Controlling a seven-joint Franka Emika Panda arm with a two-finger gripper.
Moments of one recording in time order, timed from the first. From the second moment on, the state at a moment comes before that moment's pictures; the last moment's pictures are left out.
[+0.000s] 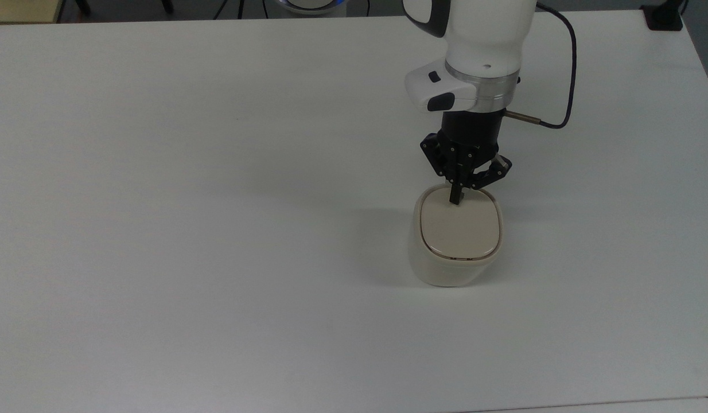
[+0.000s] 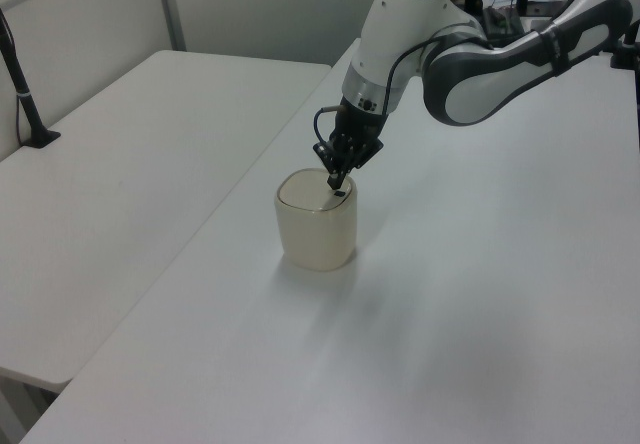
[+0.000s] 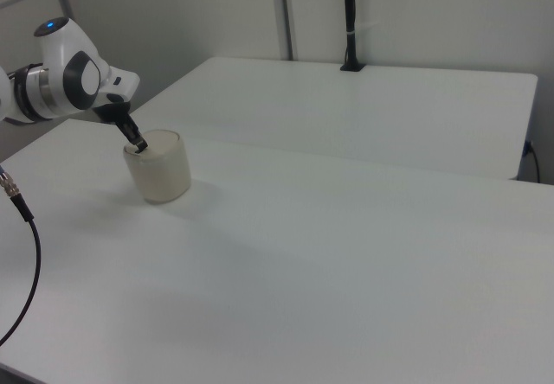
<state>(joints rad) 0.43 0.42 -0.03 -1.56 -0.16 2.34 1.04</state>
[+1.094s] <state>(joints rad) 0.38 0.26 -0.03 -1.51 -0.16 2.13 0.97</state>
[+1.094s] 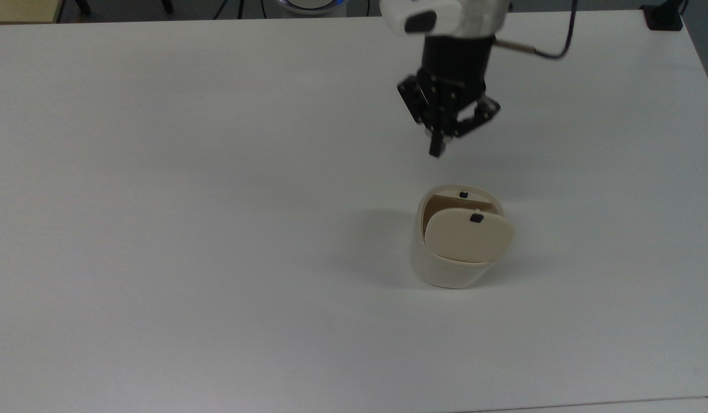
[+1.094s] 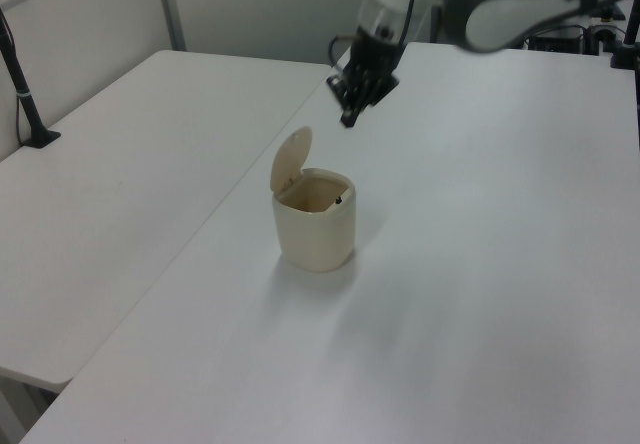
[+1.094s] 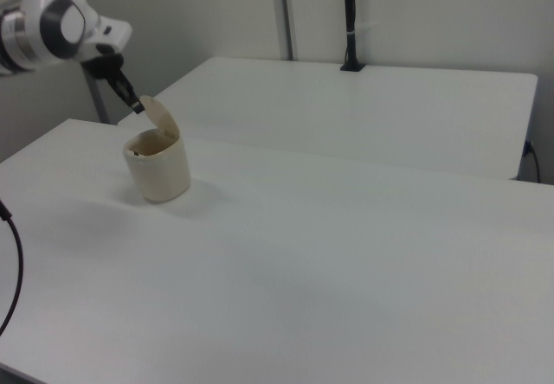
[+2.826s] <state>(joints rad) 0.12 -0.02 -0.05 -1.58 -0.04 1.66 0.04</state>
